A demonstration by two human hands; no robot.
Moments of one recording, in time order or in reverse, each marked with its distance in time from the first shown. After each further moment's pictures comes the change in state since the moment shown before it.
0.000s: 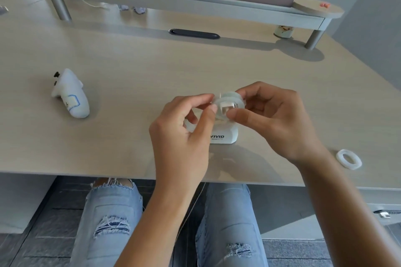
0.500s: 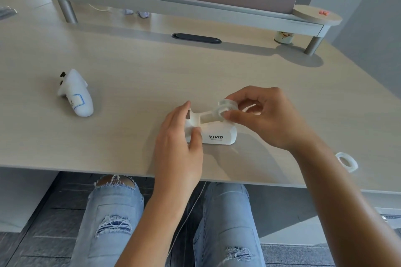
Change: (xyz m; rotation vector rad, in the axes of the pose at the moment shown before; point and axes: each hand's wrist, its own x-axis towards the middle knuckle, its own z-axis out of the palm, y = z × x) left_hand -0.010 -0.028 -0.001 0.319 -0.096 -0.085; right_hand 0.019 0.005 -0.009 -0.387 -0.099 0.011
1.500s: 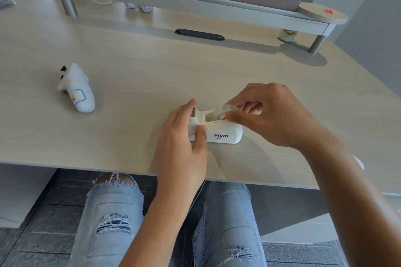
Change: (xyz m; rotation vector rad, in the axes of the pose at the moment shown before) left_hand 0.000 -0.008 0.001 -0.043 0.012 0.007; right_hand 0.005 -0.018 -0.001 -0.298 -0.084 -0.031
